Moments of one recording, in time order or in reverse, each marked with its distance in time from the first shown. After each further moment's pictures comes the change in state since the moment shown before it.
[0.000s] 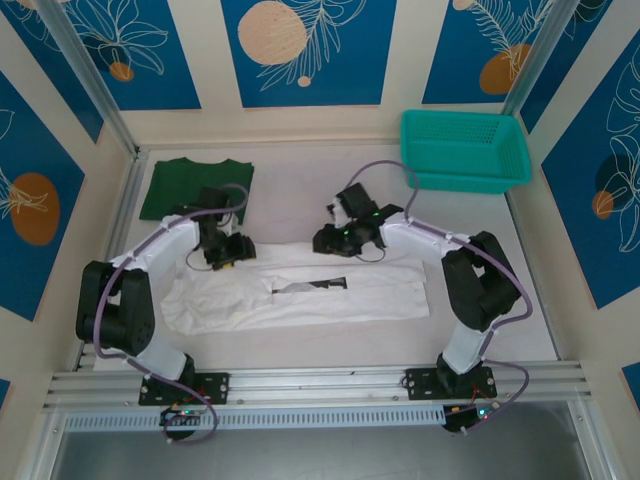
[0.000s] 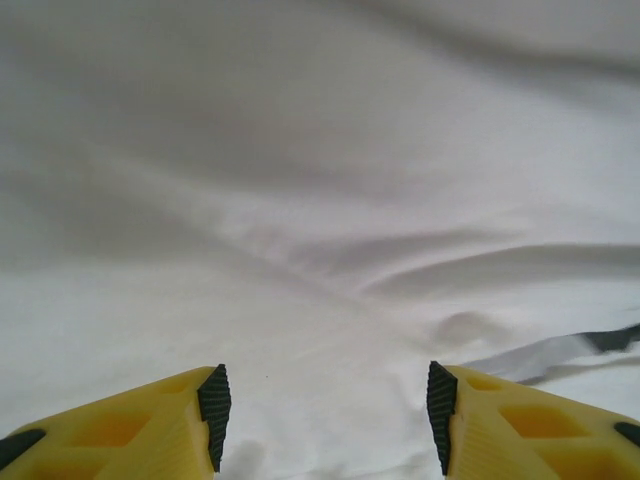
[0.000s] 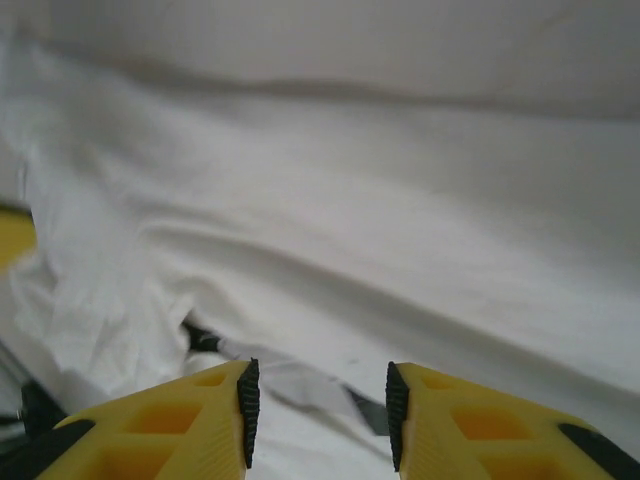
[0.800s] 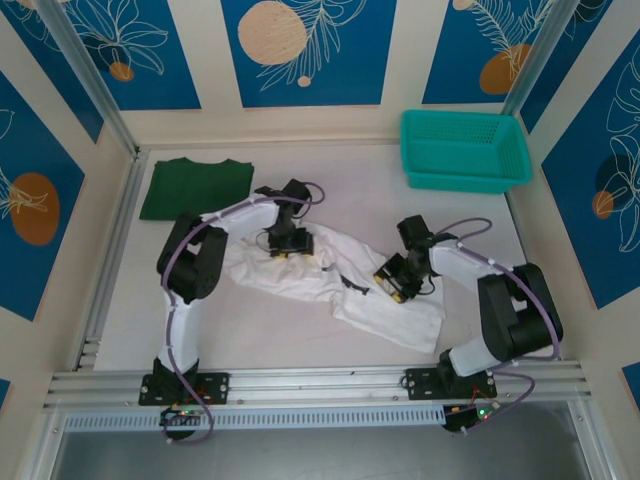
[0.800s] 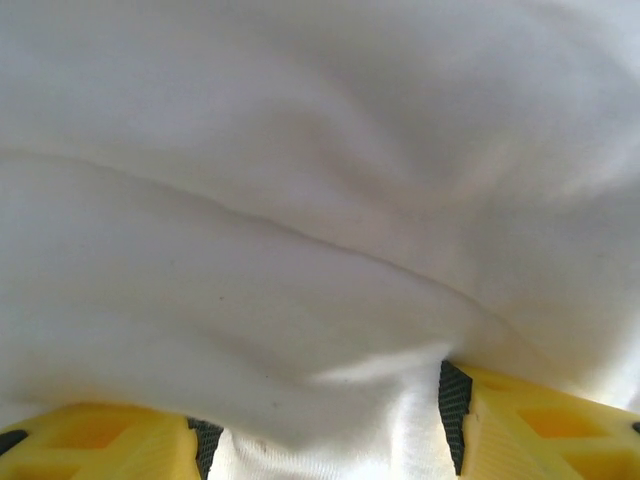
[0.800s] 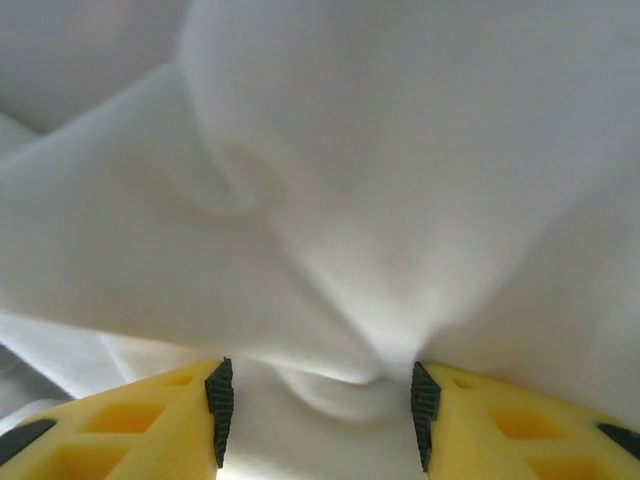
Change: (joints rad) left arm -0.361 0.569 0.572 -0.043 -0.083 -0.064; right arm -0.279 -0.293 -0.438 -0.193 0.084 0.494
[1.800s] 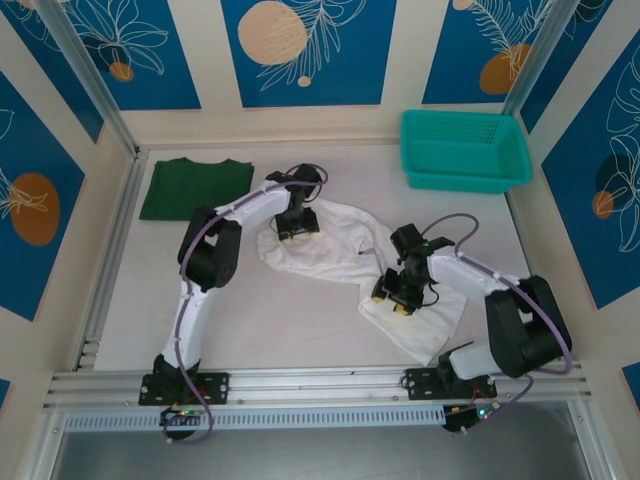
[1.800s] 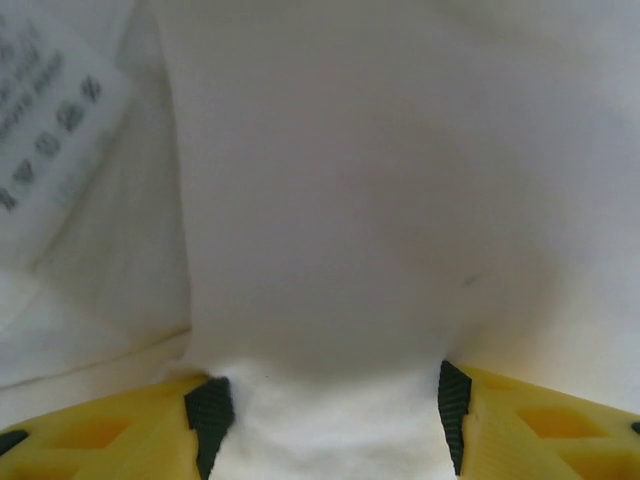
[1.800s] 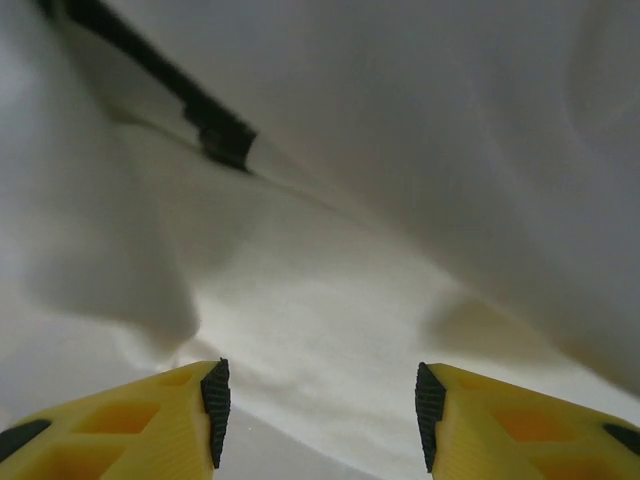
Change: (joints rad) left arm 0.024 0.179 0.306 -0.075 -0.148 -0.223; right arm 0.119 -0.021 0.005 -0.150 -0.003 -0.293
